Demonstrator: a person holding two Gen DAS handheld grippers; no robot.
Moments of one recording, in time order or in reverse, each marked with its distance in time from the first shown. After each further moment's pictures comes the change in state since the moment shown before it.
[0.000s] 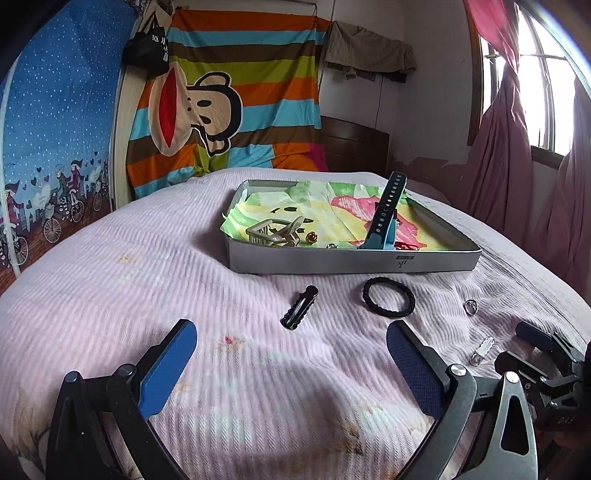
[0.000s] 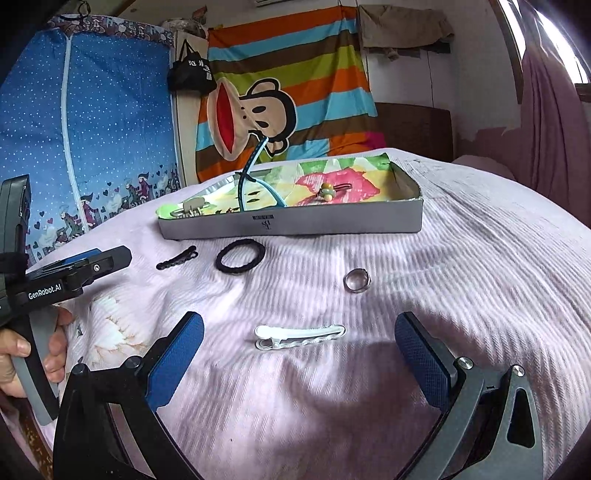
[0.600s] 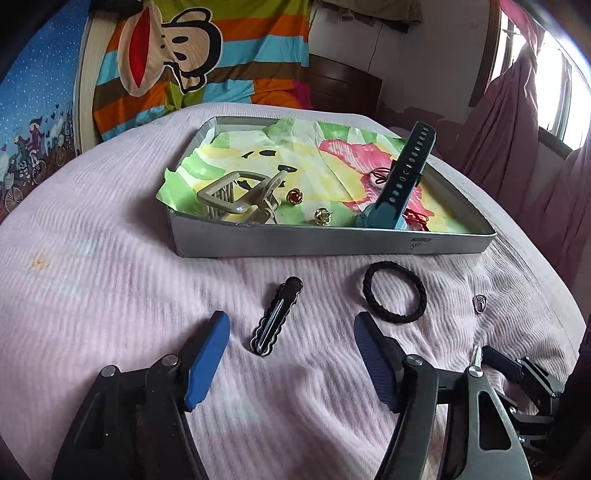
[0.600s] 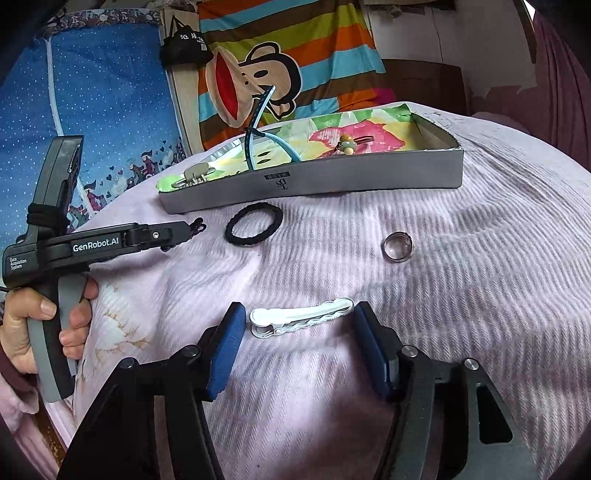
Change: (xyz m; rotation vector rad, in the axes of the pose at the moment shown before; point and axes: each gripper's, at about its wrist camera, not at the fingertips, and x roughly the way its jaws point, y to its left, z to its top) left arm 0.073 -0.002 0.027 -0.024 0.271 -0.108; right arm 0.047 0.014 -0.001 0.064 0.158 0.079
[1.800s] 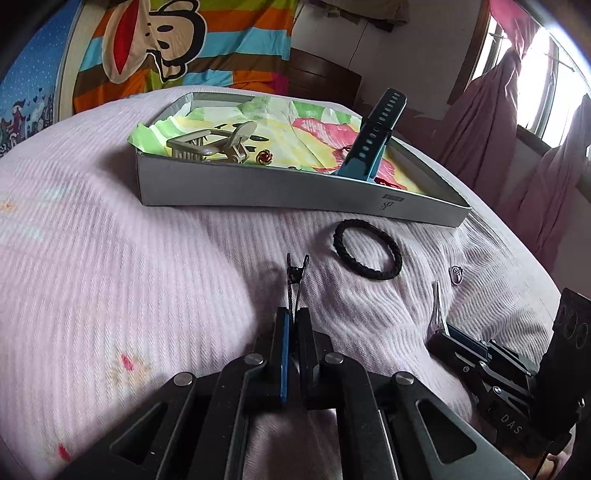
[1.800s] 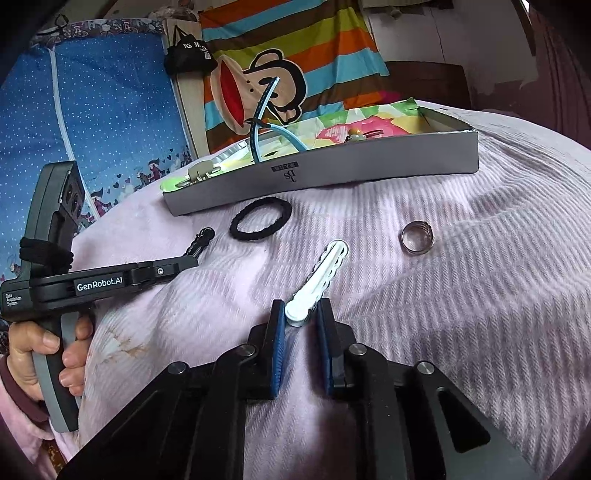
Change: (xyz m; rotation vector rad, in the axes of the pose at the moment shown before) left arm 0.001 -0.008 -0.037 0.004 -0.001 -0.111; right arm 0.020 0.006 -0.013 0.012 -0.038 0.026
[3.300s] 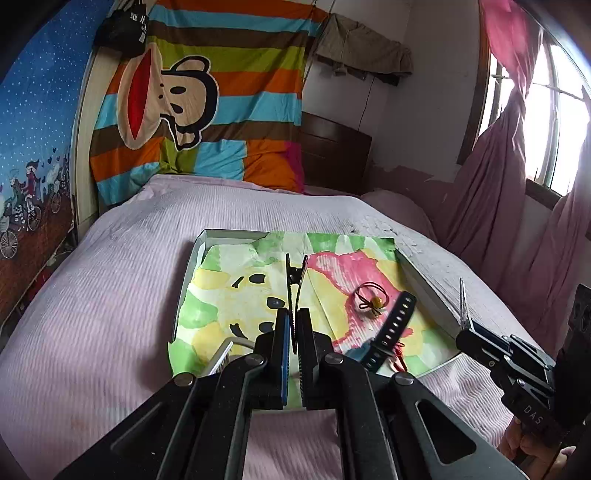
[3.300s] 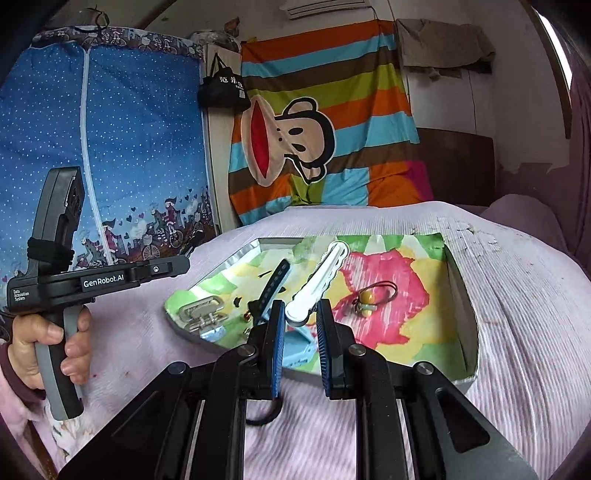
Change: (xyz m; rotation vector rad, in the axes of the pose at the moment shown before) left arm -0.027 0.003 0.138 -0.007 -0.212 0.071; right arm -0.014 0.006 0.152 -0.165 -0.175 0.040
